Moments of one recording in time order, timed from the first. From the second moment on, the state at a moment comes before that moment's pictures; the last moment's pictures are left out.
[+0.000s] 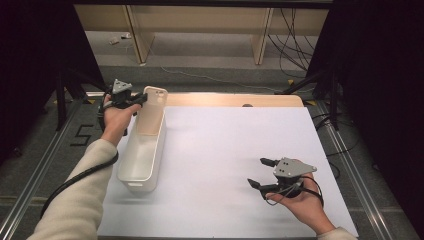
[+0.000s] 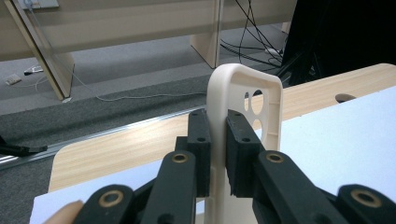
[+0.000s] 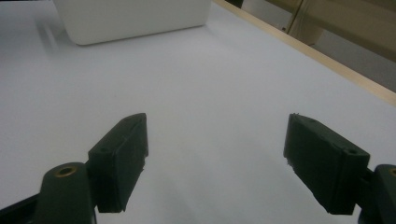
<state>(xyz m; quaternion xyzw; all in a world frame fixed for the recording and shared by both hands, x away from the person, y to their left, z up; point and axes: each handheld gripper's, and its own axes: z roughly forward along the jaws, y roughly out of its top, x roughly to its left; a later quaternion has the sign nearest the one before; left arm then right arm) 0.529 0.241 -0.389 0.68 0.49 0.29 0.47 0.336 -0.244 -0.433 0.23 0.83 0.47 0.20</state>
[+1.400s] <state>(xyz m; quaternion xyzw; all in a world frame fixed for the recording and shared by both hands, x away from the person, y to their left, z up) 0.532 0.245 -0.397 0.68 0.50 0.29 0.45 0.336 -0.244 -0.434 0.23 0.83 0.47 0.20</state>
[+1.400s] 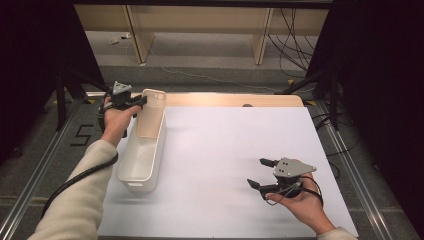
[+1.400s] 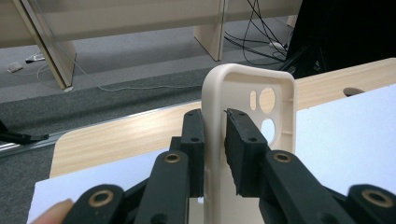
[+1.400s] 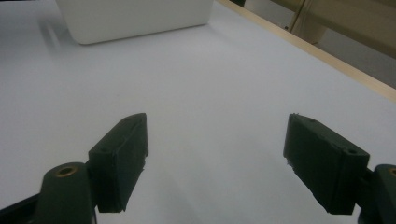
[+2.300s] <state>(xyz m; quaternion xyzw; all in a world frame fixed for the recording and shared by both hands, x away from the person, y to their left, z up) 0.539 0.242 -0.401 0.69 0.51 0.29 0.43 0.337 -0.244 -0.435 0.23 0.83 0.47 0.20</state>
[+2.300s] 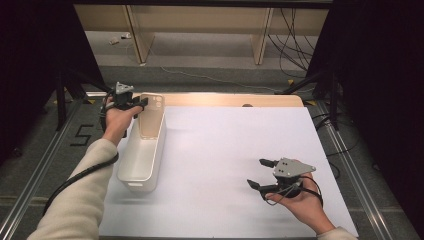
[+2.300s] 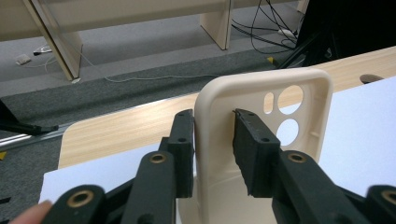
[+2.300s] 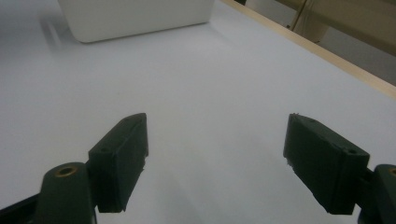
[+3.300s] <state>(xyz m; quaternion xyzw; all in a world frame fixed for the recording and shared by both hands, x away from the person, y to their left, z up) 0.531 0.257 -0.389 0.66 0.55 0.32 0.39 0.337 -0.243 -0.435 0.23 0.83 0.47 0.20</state>
